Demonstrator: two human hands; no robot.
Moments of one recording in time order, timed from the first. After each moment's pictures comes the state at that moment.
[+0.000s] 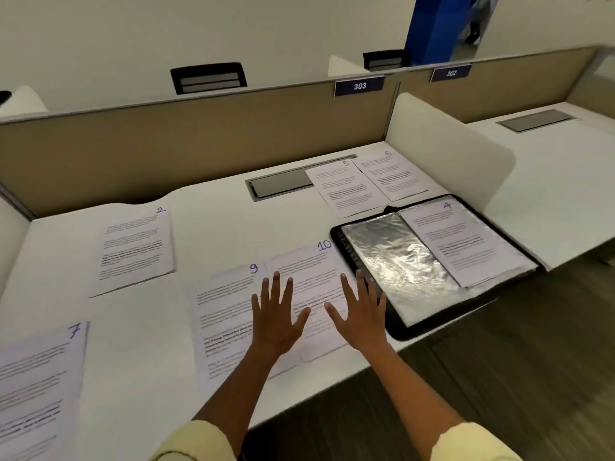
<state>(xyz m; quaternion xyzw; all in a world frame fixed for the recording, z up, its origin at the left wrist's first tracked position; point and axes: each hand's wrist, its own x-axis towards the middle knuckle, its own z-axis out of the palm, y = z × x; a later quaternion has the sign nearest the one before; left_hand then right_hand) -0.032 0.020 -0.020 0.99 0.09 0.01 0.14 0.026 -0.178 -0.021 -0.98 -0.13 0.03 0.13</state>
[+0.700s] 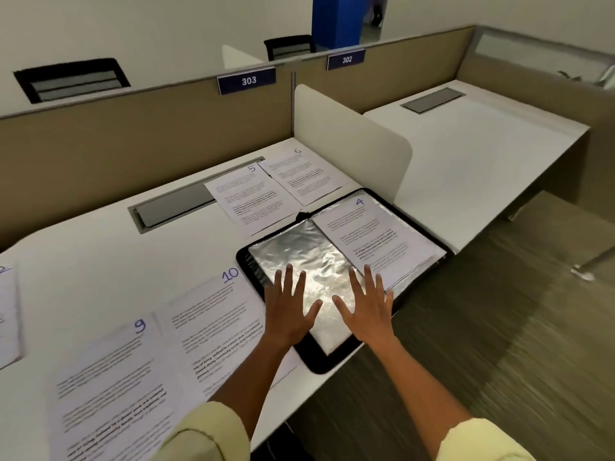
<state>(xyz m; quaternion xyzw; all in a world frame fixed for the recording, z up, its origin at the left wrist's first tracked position) 0.132 -0.162 -0.030 0.99 -0.06 -0.02 0.16 0.128 -0.358 -0.025 -0.99 0.02 0.03 0.13</state>
